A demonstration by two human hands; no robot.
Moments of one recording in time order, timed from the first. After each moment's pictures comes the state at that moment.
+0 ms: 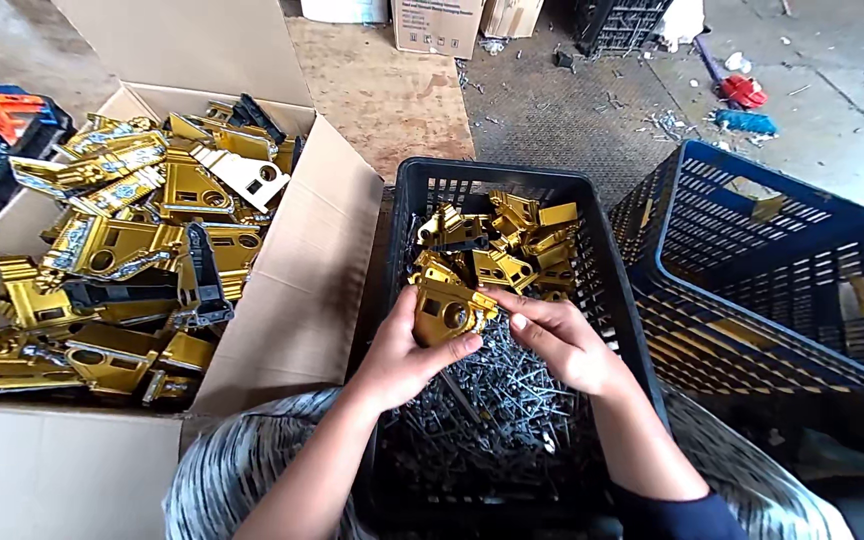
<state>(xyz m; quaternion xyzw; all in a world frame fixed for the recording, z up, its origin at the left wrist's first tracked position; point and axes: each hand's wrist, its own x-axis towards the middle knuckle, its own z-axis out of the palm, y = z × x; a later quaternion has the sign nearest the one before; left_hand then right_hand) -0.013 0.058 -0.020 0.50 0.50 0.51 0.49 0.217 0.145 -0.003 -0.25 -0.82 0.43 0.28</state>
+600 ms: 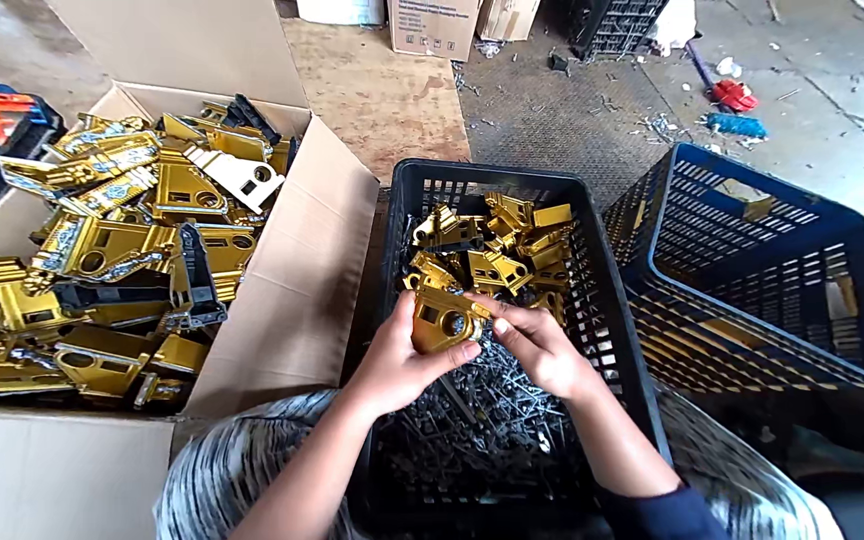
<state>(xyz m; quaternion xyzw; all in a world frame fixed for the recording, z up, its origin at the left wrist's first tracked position) -0.012 0.058 -0.025 0.54 0.53 0.47 0.45 0.210 0.141 -0.027 -0.28 -0.82 0.41 0.28</state>
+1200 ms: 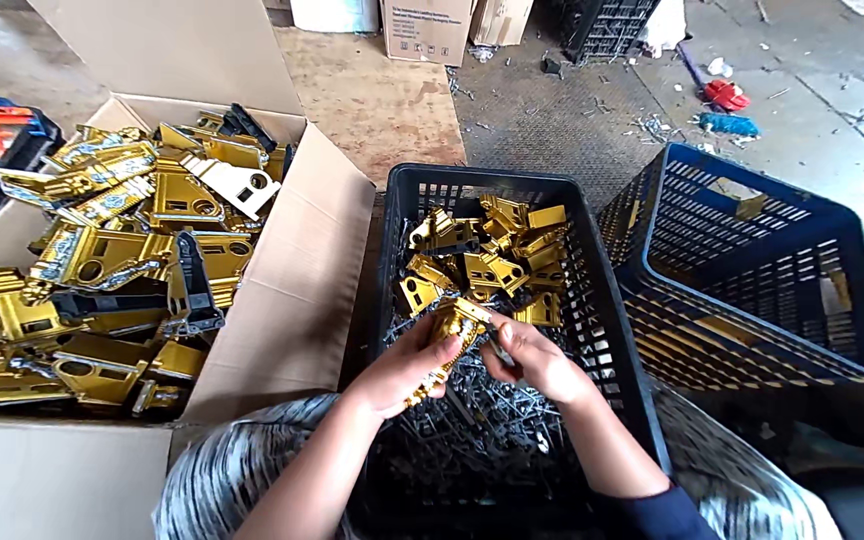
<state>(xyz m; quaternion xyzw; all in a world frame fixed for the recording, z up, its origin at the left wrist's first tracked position) -0.008 0.058 -0.036 0.34 0.34 0.45 0.75 0.211 0.132 -0.031 -0.18 -0.67 0.68 0.23</state>
